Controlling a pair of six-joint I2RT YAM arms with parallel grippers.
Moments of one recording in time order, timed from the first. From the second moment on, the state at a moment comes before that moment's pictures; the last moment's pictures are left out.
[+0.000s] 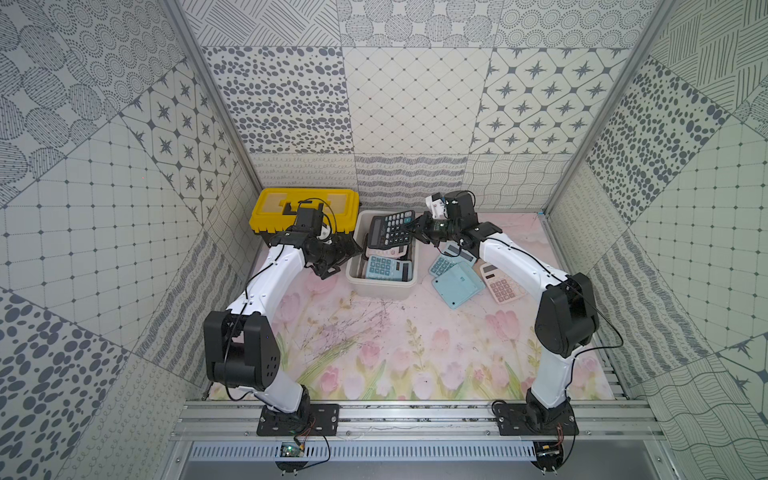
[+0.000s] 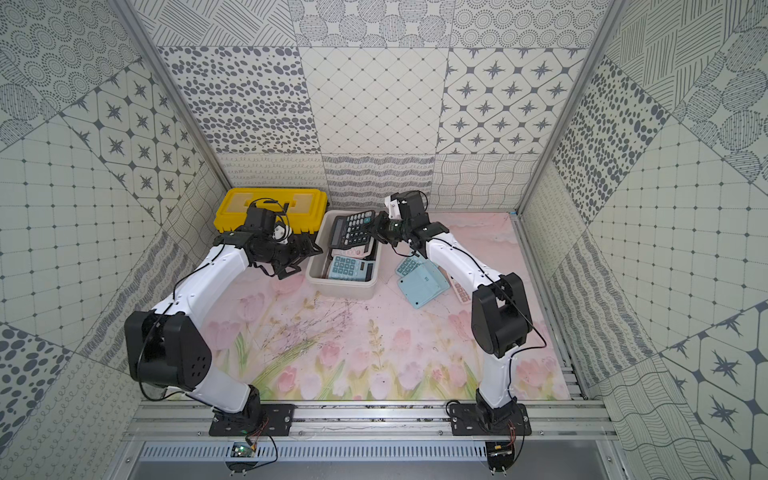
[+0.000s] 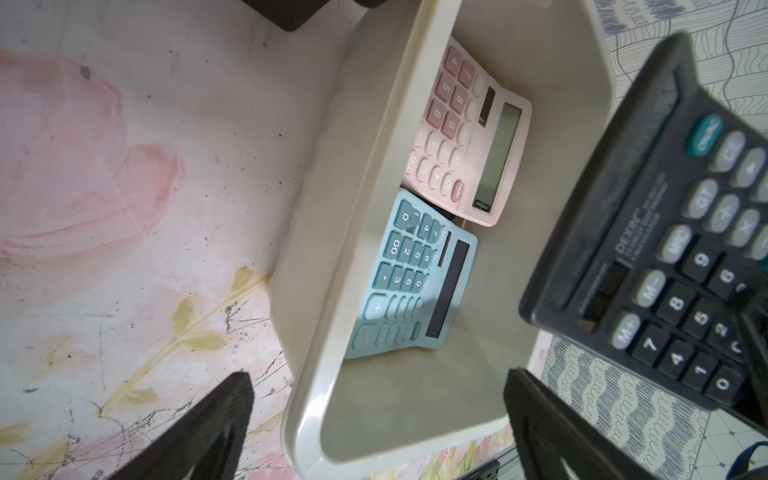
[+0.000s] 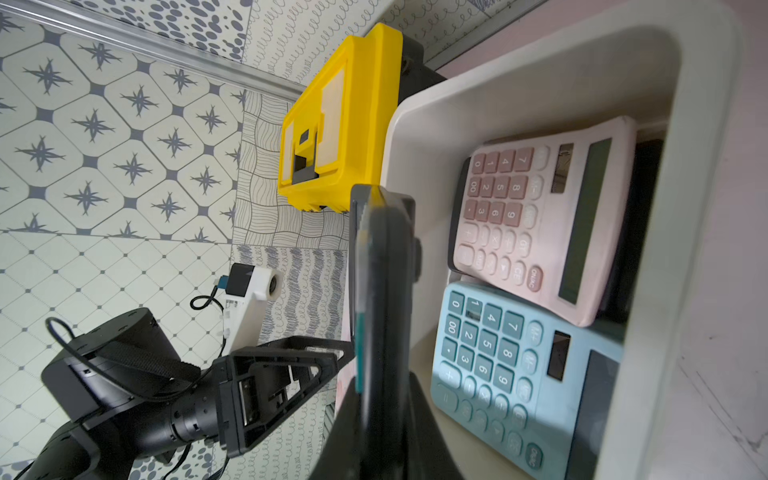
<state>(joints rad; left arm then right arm) -0.06 1.61 1.38 -0.81 0.45 -0.60 0.49 1.92 1.67 -0.26 -0.53 0.91</state>
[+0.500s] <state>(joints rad) -0.12 1.58 1.26 -0.69 0.57 -0.65 0.50 2.19 2.00 -0.44 -0.49 0.85</state>
